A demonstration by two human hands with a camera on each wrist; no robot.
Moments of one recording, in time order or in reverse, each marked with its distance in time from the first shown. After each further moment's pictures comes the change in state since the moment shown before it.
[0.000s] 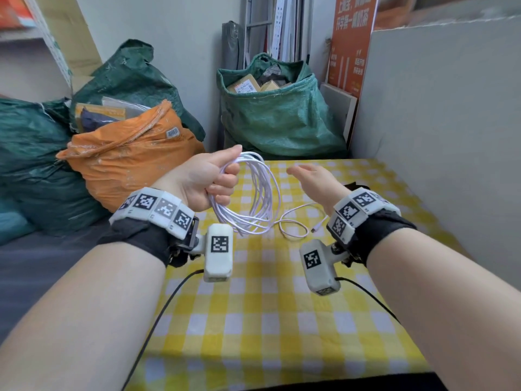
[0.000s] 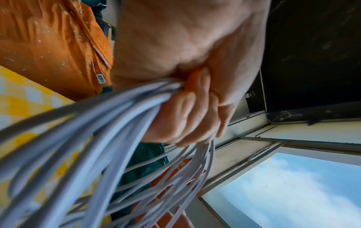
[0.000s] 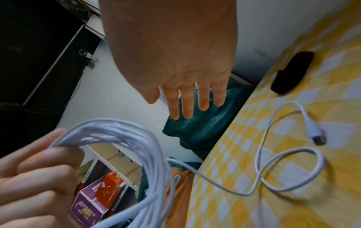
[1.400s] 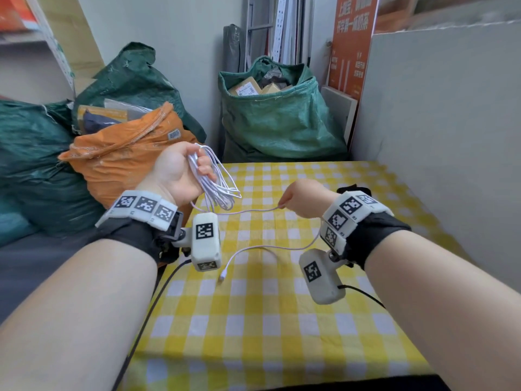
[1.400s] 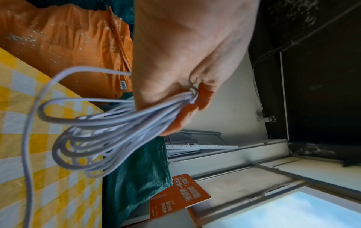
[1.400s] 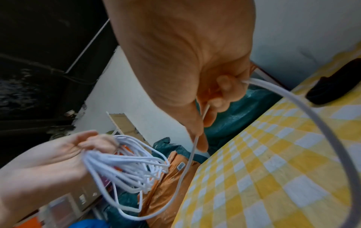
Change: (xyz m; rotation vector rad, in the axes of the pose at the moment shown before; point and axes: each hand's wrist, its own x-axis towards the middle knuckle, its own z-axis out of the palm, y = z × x) left_hand 0.008 0.000 -0.041 -0.520 0.183 0.206; right_hand -0.005 -0.009 0.014 -0.732 -0.247 -0.101
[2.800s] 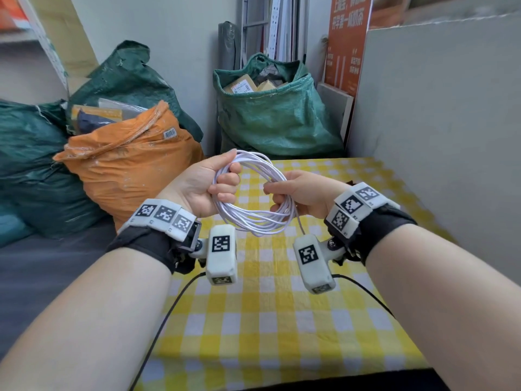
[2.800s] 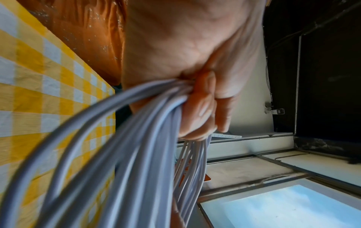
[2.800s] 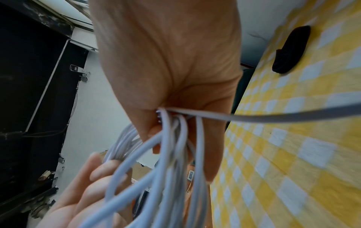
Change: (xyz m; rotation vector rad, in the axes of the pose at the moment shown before) left_hand -0.010 -0.029 0.027 0.151 -0.253 -0.284; right_hand -0.016 0.005 -0.006 1.049 -0.177 -0.082
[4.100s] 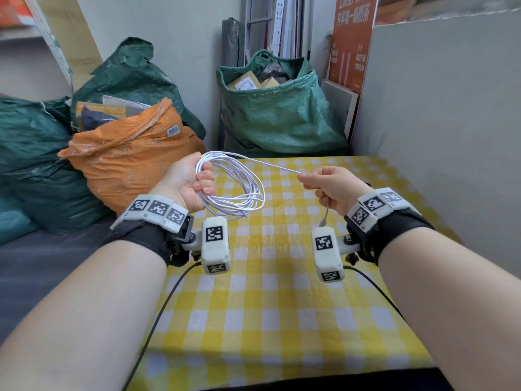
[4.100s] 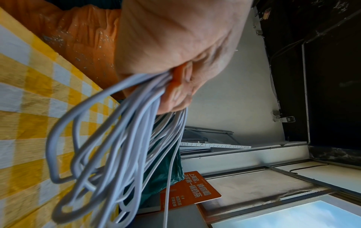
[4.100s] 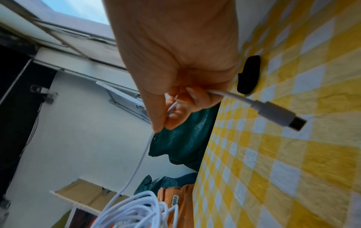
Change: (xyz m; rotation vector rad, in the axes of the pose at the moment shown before) left_hand 0.005 0.007 -0.030 -0.135 0.381 0.119; right_hand 0.008 0.033 -0.039 0.192 0.432 0.063
